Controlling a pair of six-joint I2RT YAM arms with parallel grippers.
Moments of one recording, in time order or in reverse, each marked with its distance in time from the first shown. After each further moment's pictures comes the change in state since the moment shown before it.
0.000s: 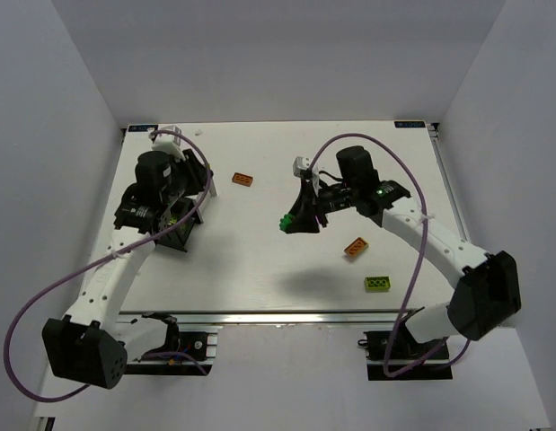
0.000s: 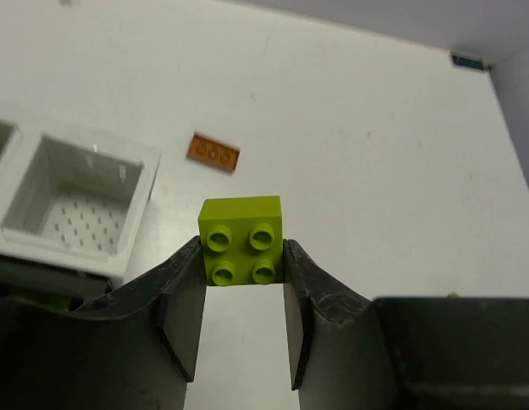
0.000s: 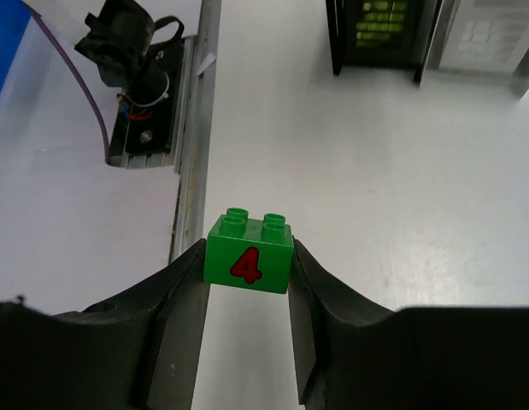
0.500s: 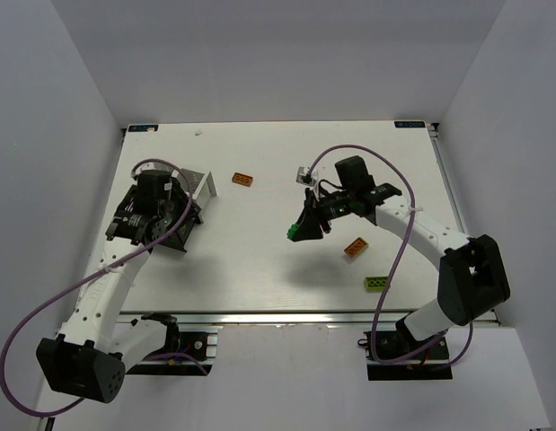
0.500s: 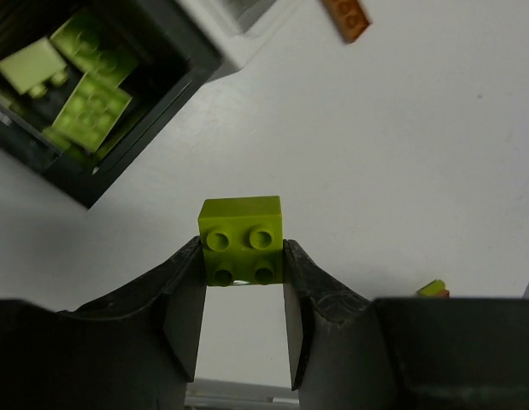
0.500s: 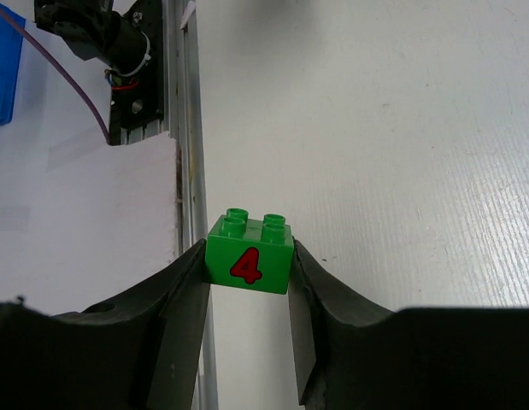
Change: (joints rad) left arm 0.004 -0.073 0.001 -0.489 -0.155 -0.384; right arm -0.072 0.121 -0.079 -0.054 -0.009 0.029
